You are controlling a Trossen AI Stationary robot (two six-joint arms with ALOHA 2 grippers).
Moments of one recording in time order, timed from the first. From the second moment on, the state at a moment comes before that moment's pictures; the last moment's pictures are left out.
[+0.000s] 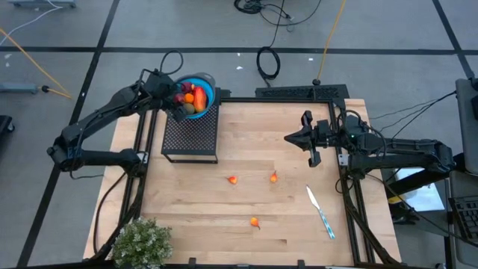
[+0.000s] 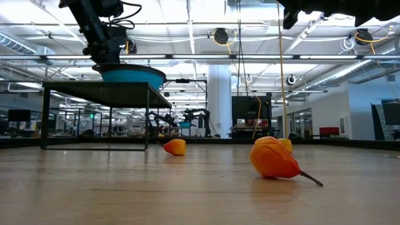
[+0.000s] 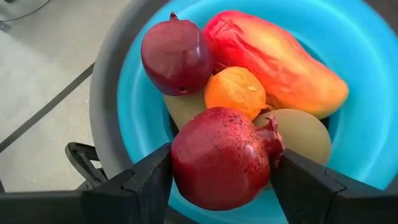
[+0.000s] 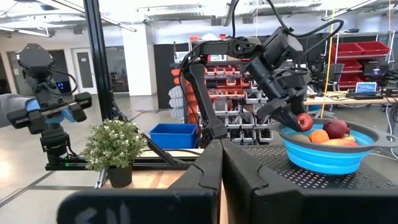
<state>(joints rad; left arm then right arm) 0.77 1.11 1.08 -0.82 -0.16 0.07 -0.20 0.76 0.53 0.42 -0.29 0.09</state>
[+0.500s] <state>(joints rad) 0.77 1.03 1.17 -0.81 -0.16 0.06 -0.20 0.76 0.53 0.43 -0.29 0.09</state>
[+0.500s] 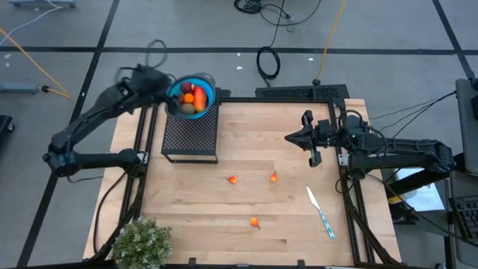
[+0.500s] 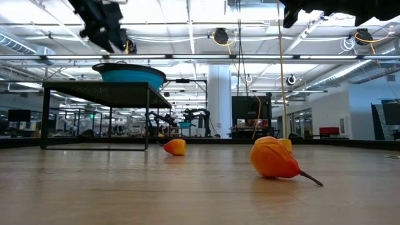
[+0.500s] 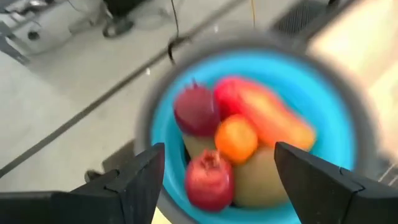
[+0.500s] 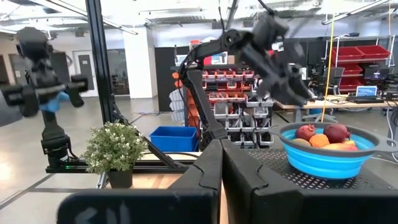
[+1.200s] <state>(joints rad) 0.70 0.76 1.25 -0.82 -0.10 -0.12 -0.20 0.76 0.53 0.42 -0.29 0.09</state>
